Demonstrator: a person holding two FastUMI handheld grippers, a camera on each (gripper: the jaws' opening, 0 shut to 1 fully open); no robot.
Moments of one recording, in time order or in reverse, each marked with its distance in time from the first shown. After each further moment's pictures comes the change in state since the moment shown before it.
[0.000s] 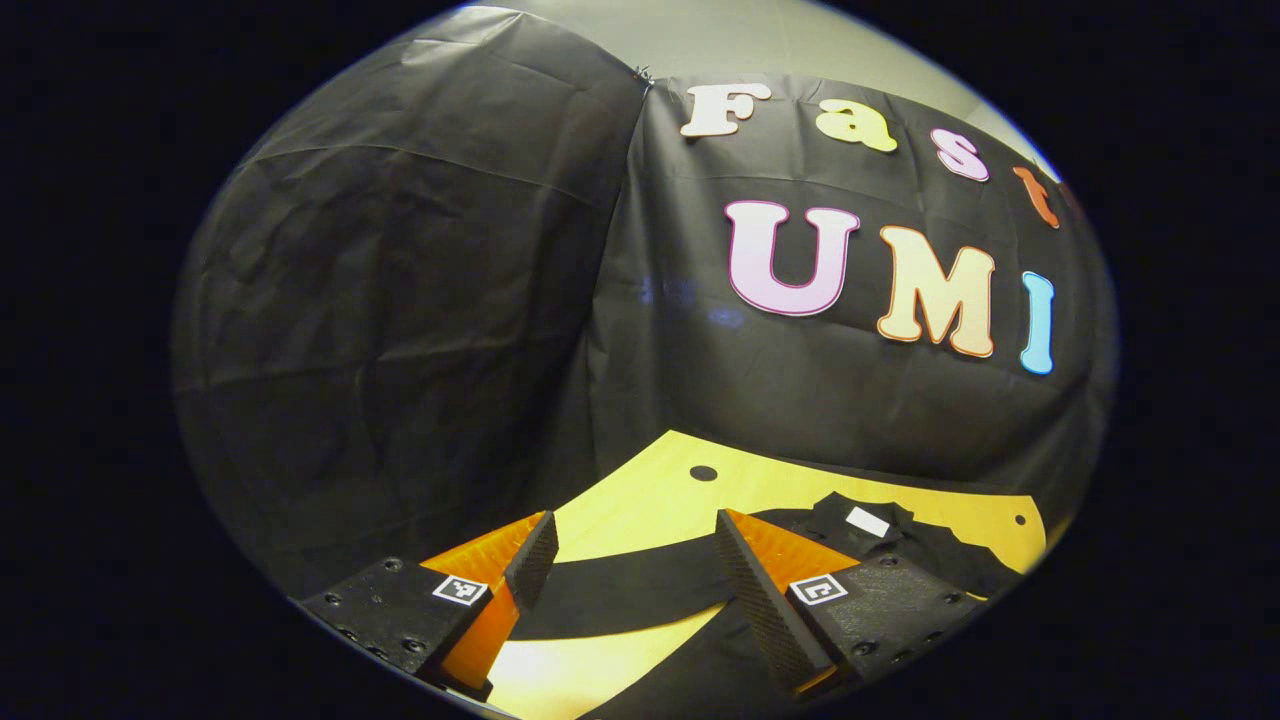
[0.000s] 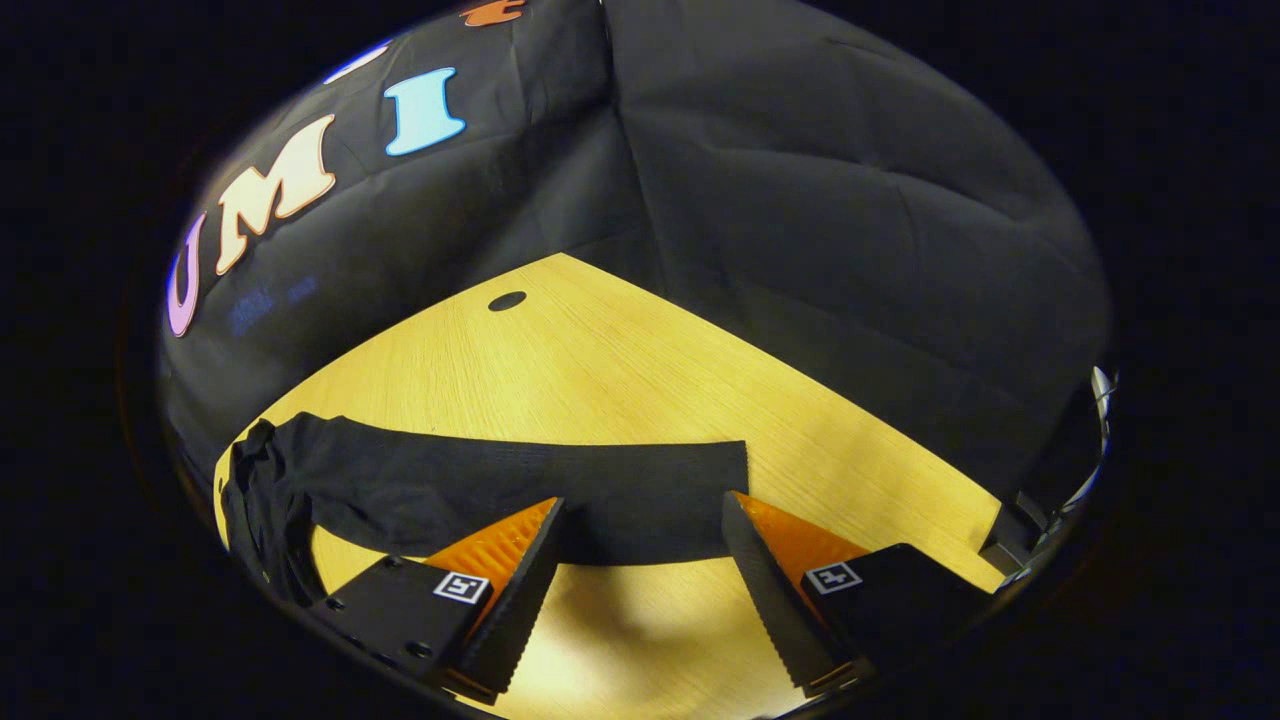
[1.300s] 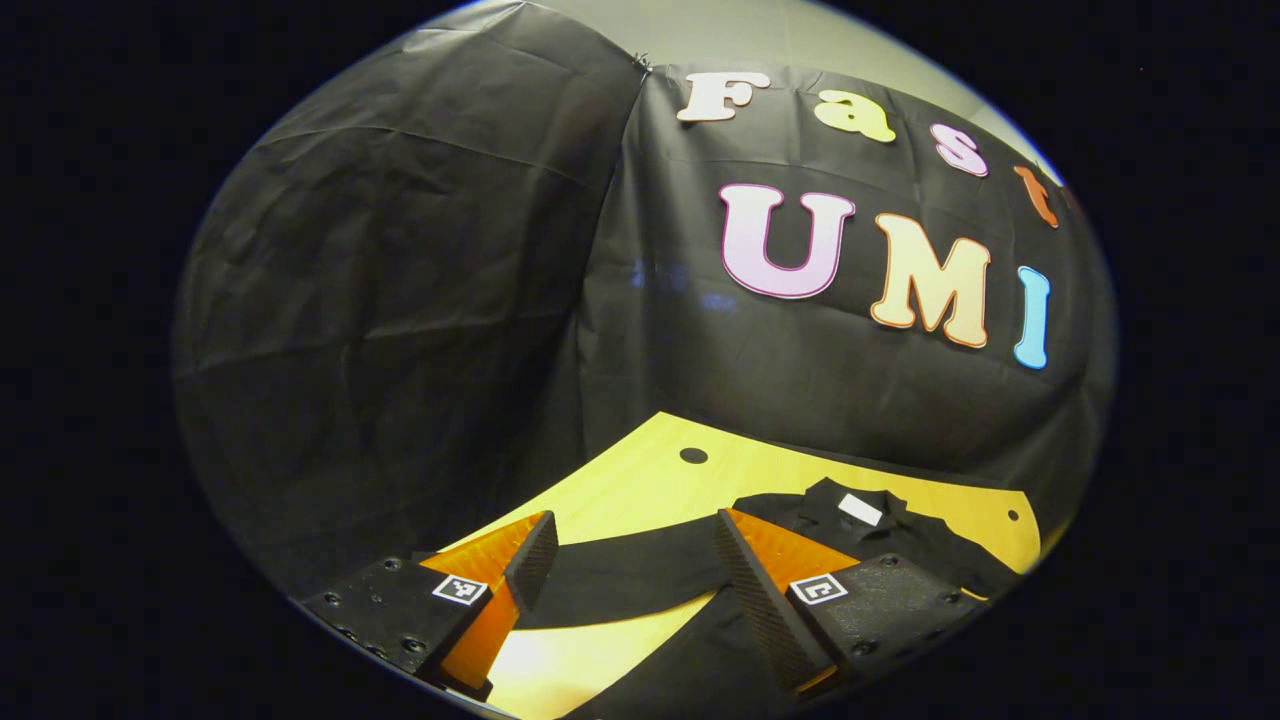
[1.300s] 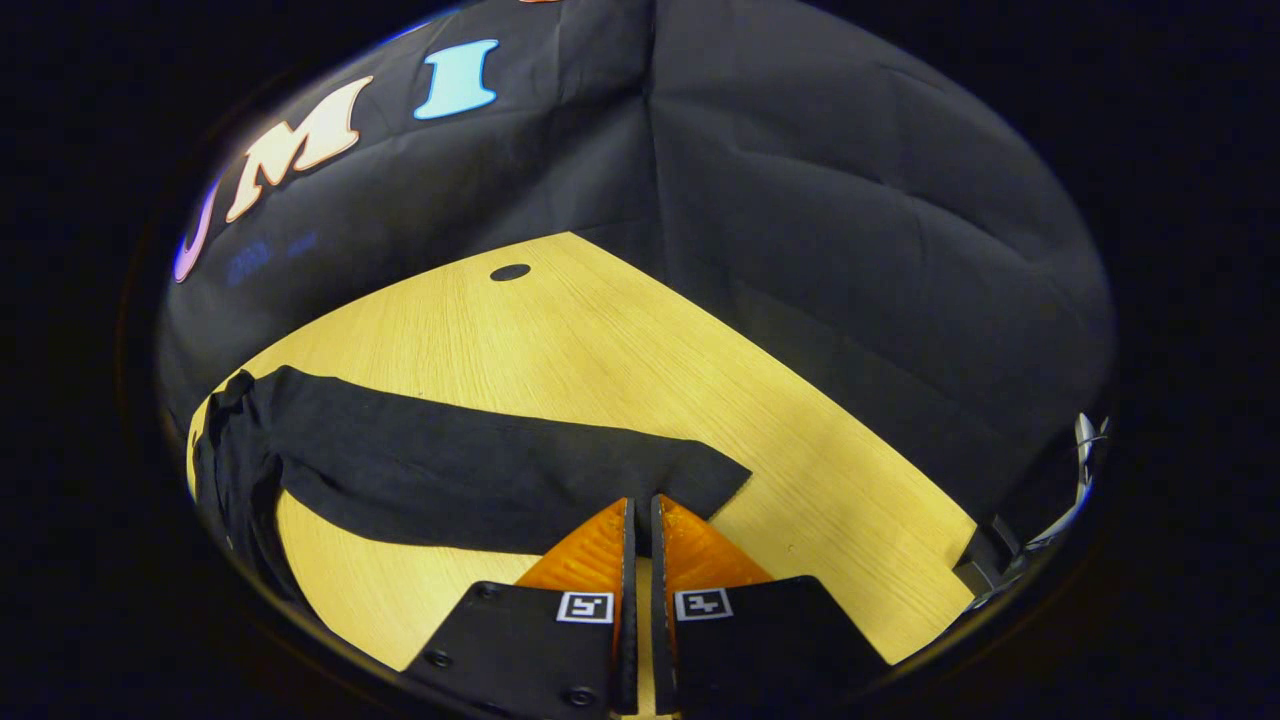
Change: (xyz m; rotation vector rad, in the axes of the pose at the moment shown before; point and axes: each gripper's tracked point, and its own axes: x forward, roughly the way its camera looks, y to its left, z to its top) left arm 0.006 -0.003 -0.019 -0.015 0.046 -0.027; right arm -0.004 -0.006 -0.006 -0.128 0.042 -0.067
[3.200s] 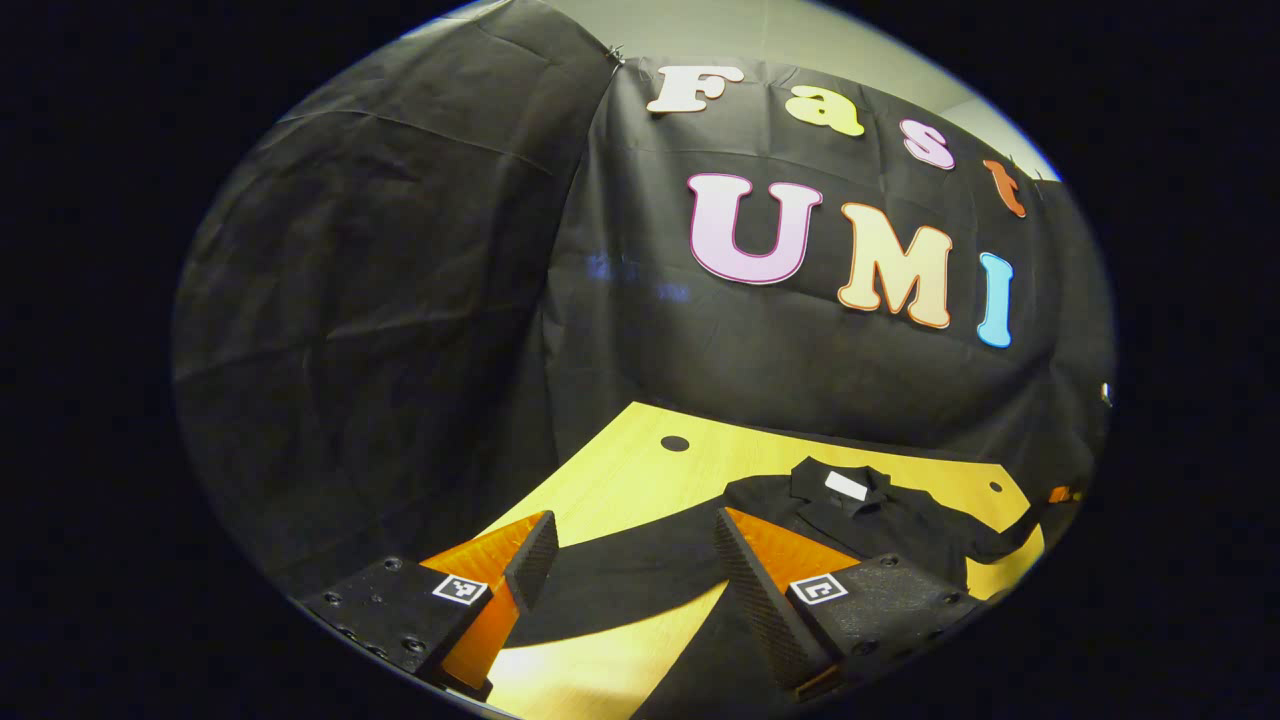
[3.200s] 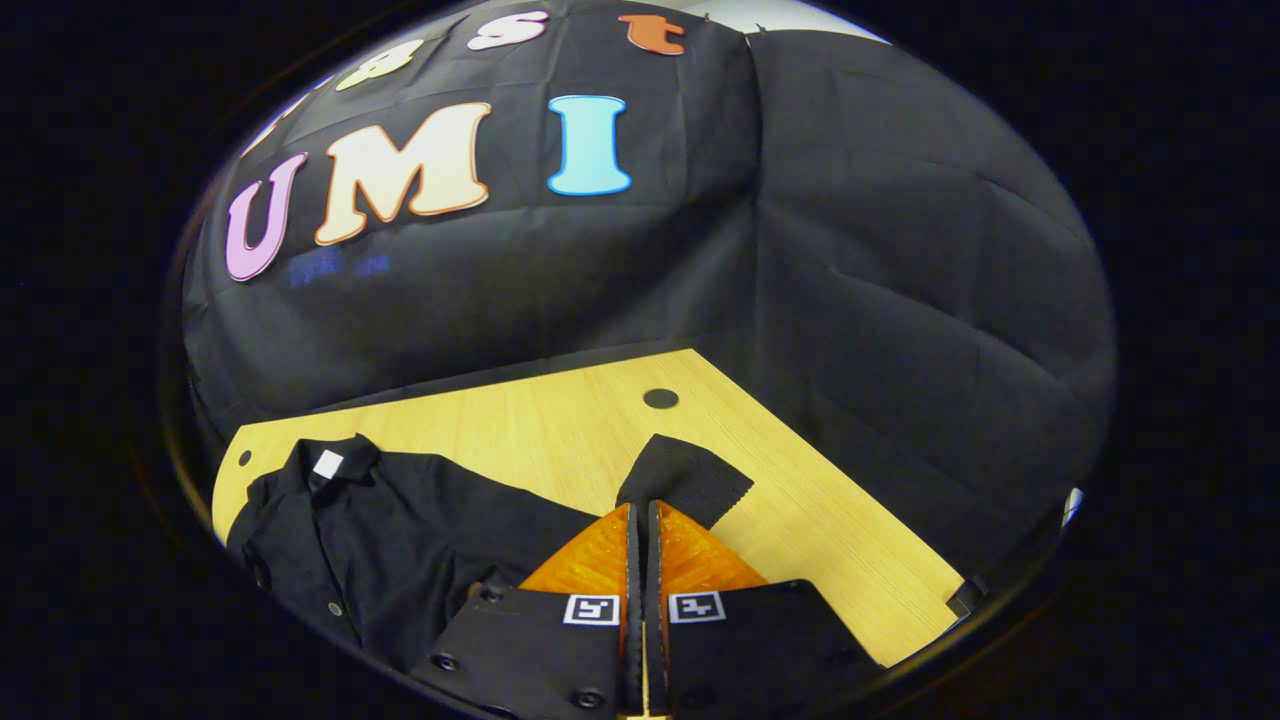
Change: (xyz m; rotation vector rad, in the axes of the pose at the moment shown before) left arm 0.012 0.024 -0.011 0.044 0.017 -0.155; right arm -0.115 0.177 0.107 -0.131 -0.246 0.133
